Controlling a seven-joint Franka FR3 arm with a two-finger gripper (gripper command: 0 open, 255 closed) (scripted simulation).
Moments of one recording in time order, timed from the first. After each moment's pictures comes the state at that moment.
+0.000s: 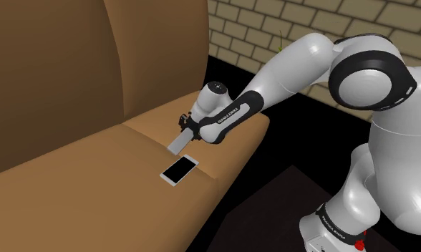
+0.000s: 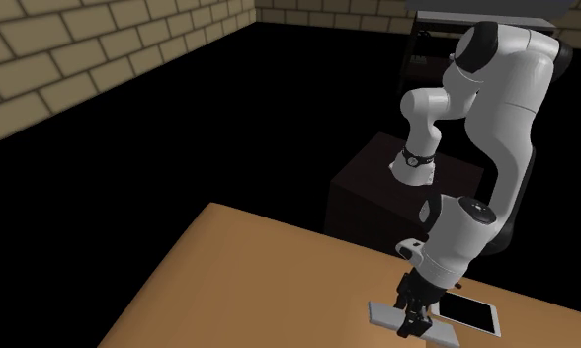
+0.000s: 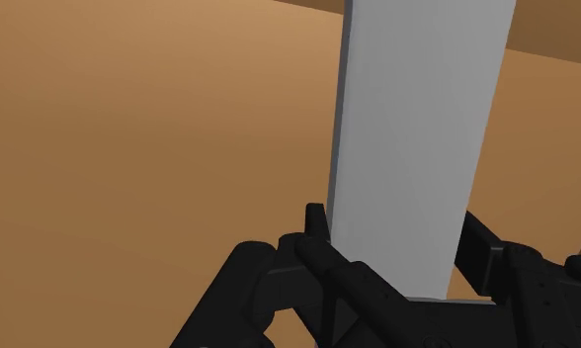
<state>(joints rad) 0.70 0.54 -0.38 -2.12 0.07 2.96 1.45</state>
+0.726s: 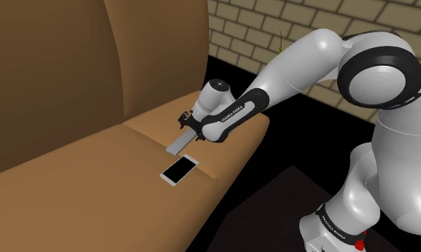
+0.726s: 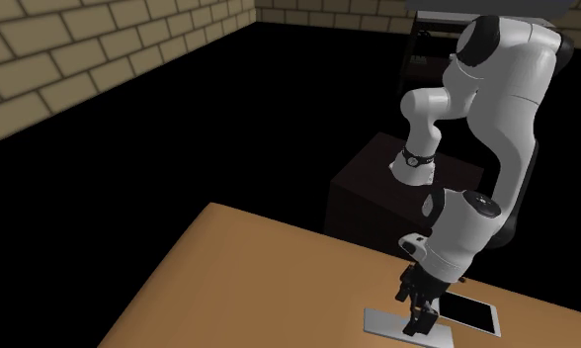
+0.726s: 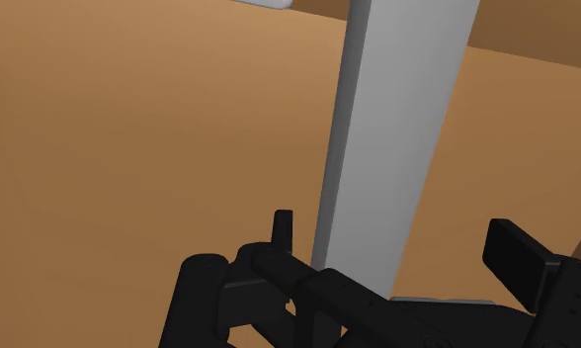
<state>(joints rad) 0.73 0.50 -0.41 -2.15 0.05 2.94 1.46</state>
